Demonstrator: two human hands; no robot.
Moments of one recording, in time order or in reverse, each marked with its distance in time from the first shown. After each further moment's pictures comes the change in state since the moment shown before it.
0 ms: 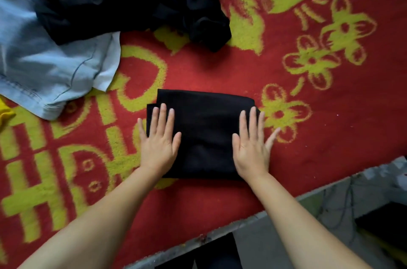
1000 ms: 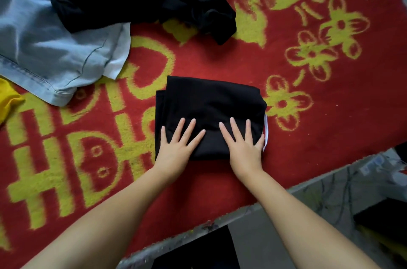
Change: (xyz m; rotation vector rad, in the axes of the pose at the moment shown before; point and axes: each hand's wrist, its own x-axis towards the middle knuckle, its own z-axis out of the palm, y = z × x) left_hand -0.044 0.007 0.014 0.178 -0.369 0.301; right_hand -0.037 -0.021 0.021 -0.243 -0.367 -0.121
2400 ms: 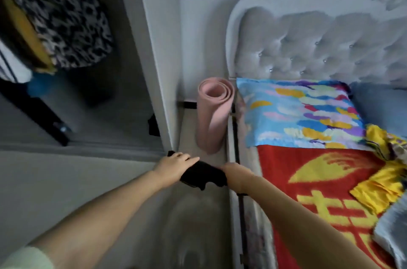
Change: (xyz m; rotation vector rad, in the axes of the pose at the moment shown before) left_hand -0.616 0.234 -0.031 -0.676 0.200 -1.711; right_hand -0.460 -0.332 -0.100 -1.010 -0.386 -1.878
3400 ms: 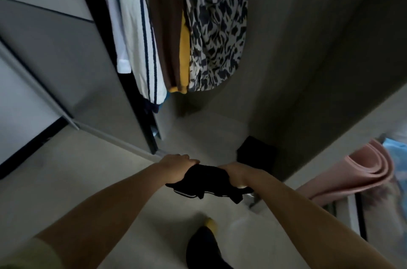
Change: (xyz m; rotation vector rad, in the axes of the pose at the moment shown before) left_hand -0.123 -0.513 0.048 -0.164 -0.145 -0.336; right_hand 0.390 -0.402 -0.057 -0.161 -0.239 -0.298
